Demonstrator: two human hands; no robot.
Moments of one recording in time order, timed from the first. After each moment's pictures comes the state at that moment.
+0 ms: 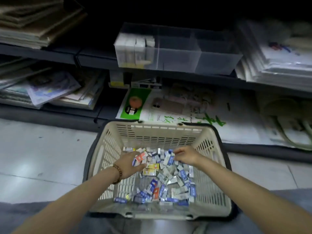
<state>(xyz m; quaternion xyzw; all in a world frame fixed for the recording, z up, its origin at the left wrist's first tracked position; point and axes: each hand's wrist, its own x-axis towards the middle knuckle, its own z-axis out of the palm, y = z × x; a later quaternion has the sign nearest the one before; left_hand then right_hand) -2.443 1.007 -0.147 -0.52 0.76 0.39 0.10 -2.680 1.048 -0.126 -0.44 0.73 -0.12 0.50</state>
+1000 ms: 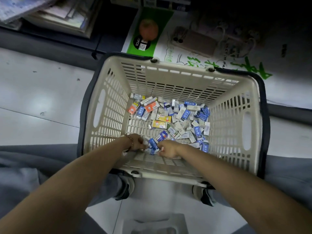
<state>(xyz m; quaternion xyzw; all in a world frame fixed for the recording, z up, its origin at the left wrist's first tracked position) -2.422 1.039 -0.299 -0.52 0.62 0.51 0.29 -2.595 1.087 -0.282 -0.62 0.53 0.24 0.52</state>
